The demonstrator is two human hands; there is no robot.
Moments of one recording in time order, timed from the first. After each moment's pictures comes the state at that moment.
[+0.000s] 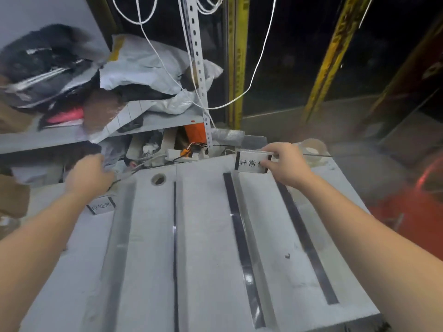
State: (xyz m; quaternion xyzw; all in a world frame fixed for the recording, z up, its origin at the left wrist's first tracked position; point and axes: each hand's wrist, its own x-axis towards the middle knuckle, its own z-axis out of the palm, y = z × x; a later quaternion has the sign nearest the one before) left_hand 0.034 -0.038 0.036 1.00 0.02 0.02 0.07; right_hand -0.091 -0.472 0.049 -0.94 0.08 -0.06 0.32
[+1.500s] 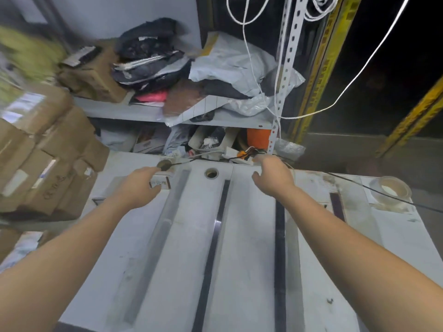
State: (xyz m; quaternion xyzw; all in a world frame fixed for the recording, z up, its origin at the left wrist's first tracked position) left_hand -0.038 0.023 0.019 0.99 0.02 -0.08 0.11; right_hand 0.000 -0.322 0.013 -0.98 -0.05 0.01 0.20
